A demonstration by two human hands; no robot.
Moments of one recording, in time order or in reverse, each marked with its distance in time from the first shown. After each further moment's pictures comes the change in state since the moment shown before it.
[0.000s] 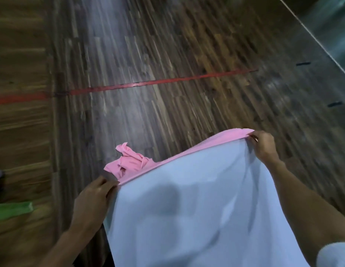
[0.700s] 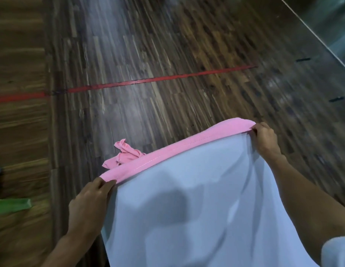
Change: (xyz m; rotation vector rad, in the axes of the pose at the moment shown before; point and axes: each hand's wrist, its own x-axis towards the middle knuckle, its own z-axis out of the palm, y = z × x) left_hand -0.041 0.034 0.013 0.263 -0.025 -0.037; right_hand -0.028 0.017 0.007 -0.020 0.020 0.115
